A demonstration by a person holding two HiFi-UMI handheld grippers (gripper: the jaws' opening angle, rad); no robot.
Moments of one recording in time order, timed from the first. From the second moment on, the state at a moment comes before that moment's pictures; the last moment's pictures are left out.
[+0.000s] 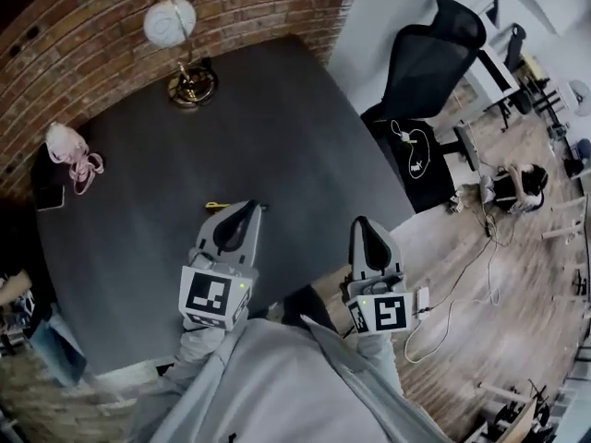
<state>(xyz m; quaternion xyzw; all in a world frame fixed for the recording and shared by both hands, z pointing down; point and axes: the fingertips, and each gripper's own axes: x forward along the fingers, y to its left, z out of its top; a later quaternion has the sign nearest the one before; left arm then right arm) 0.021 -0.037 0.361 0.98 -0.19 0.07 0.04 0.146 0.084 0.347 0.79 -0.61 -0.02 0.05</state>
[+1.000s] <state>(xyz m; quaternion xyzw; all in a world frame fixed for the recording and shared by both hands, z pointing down) -0.051 -0.087 0.366 0.83 -0.55 0.09 0.06 0.125 -0.089 0.361 0.49 -0.87 0.01 0.01</state>
